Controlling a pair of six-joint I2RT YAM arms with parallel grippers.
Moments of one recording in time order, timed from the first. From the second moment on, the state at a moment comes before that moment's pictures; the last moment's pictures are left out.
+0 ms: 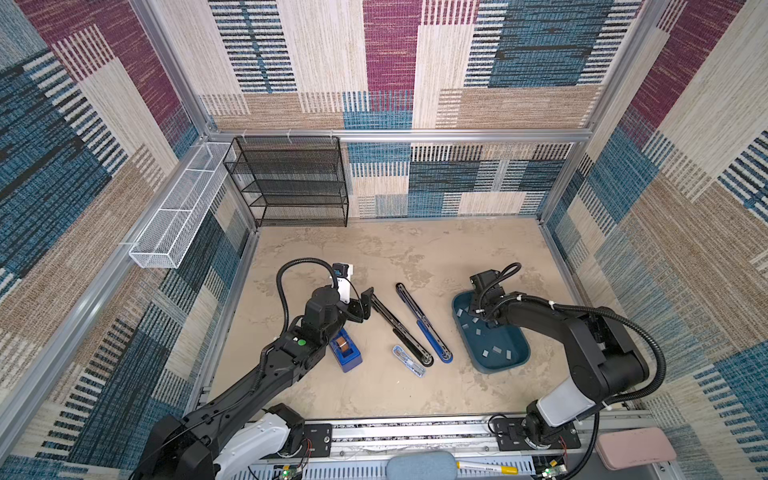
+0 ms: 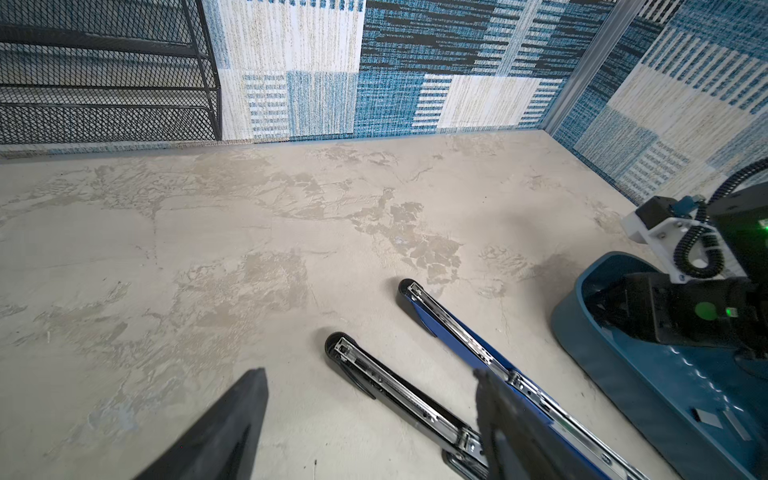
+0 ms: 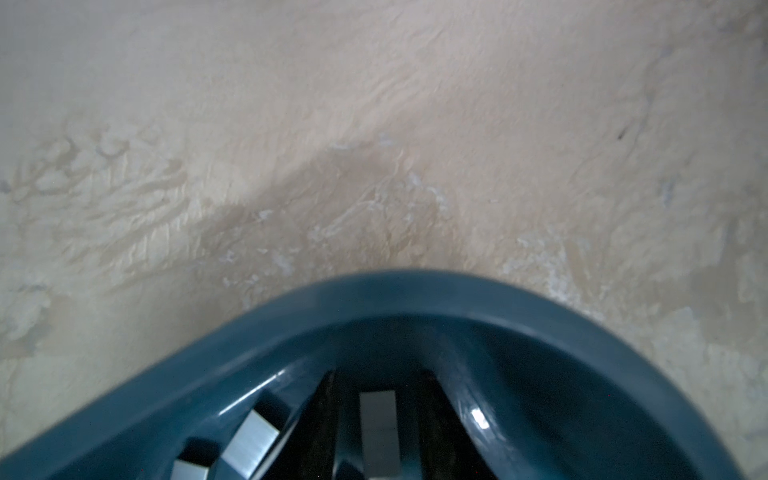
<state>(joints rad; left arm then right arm) -0.56 1.02 0.60 0.07 -0.13 -0.22 0.32 1.60 0.78 -0.29 0.29 0.58</state>
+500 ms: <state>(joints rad) -0.56 1.02 0.60 0.07 -0.13 -0.22 0.32 1.61 0.78 -0.28 0.28 0.56</state>
